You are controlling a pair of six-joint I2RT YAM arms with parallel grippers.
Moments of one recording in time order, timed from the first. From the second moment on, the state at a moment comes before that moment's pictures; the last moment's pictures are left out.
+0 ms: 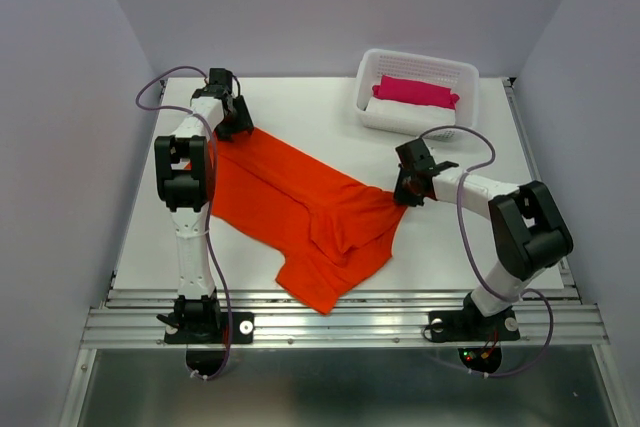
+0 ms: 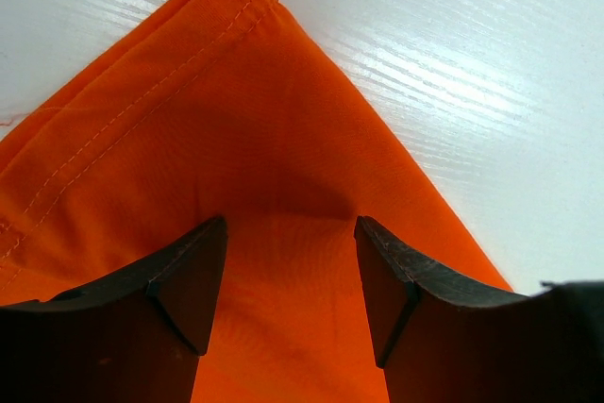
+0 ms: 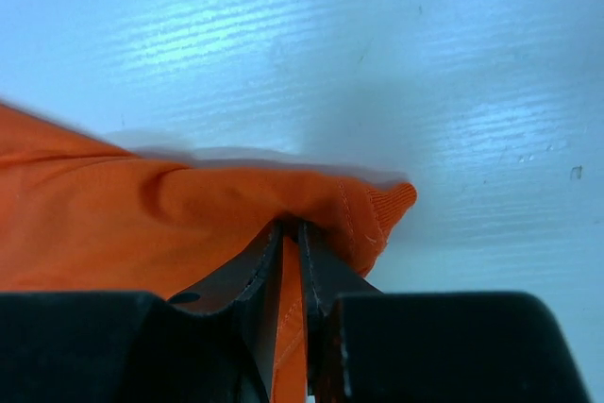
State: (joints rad) left arm -0.03 2.34 1.96 -0.66 0.00 -0.37; right arm 0.40 1.66 0.94 -0.36 0.16 0.65
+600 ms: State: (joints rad) left arm -0.03 2.50 2.24 -0.69 0.07 -0.40; right arm 0.28 1.75 1.01 -0.26 0.28 0.63
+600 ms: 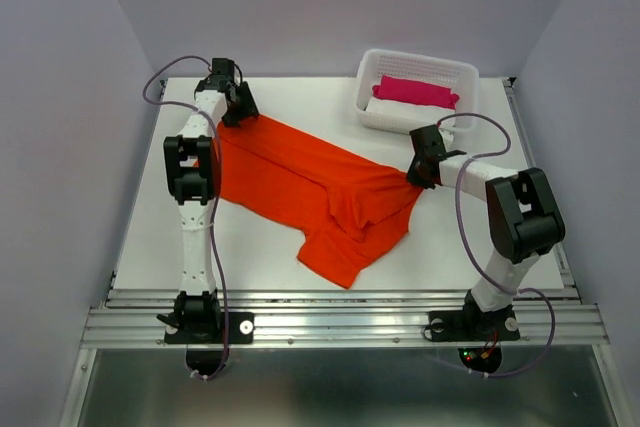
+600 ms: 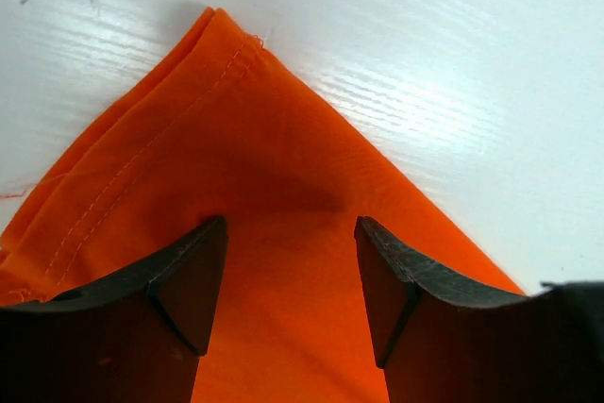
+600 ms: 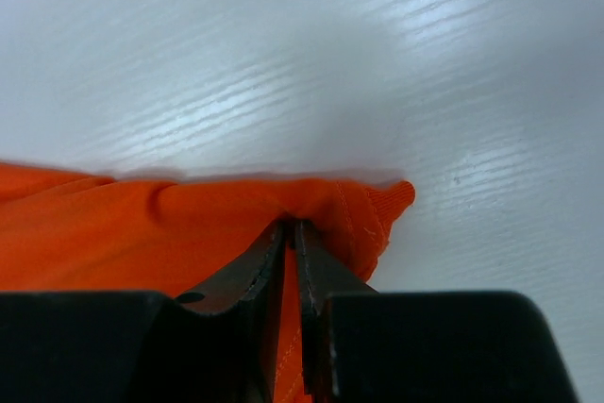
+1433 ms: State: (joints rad) left arm -0.01 1.91 1.77 -0.68 -0.08 -0.39; right arm 0.49 1.45 1.01 -0.39 0.20 0.57
